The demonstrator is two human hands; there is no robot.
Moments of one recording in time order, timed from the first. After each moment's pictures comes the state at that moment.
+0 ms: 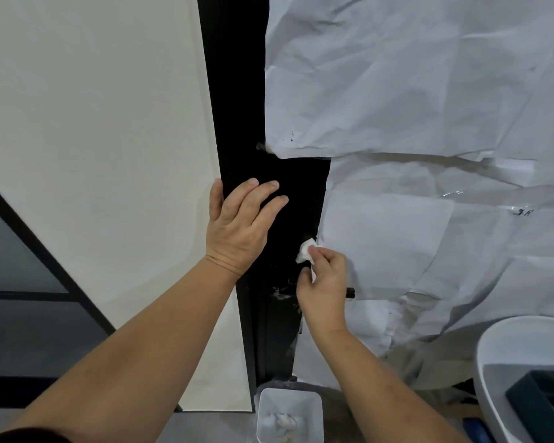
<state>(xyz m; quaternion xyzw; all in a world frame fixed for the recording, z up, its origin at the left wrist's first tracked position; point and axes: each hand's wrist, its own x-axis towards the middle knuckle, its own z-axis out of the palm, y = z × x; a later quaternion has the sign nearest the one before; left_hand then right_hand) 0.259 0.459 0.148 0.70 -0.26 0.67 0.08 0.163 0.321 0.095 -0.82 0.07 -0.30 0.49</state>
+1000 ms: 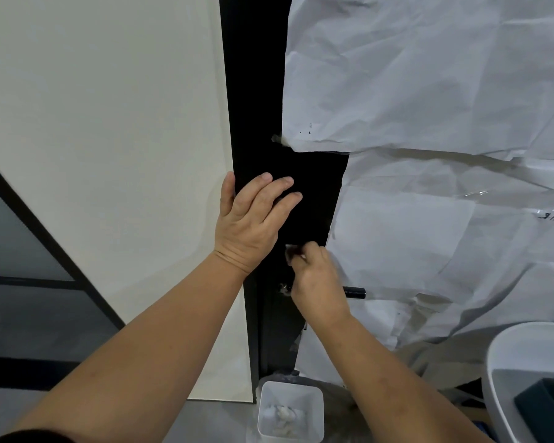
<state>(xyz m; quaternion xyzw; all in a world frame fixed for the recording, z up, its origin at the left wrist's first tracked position) 0.263 0.459 0.144 0.69 -0.27 0.67 0.09 0.182 0.325 0.090 -0.96 -0.08 -0.22 0.16</state>
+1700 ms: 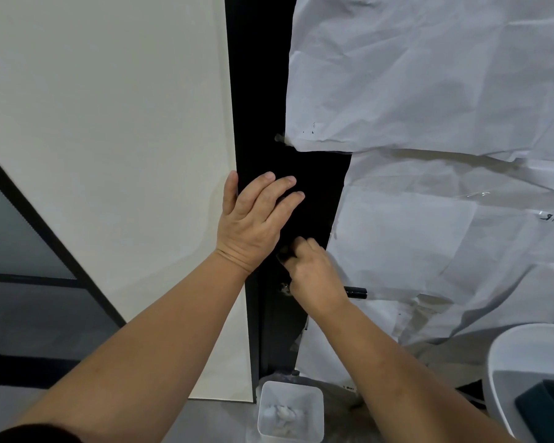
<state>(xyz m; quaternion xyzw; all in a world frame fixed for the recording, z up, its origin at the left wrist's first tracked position) 0.262 0.459 0.144 0.69 -0.26 0.67 0.09 0.194 0.328 0.097 -0.96 -0.17 -0.20 0.10</state>
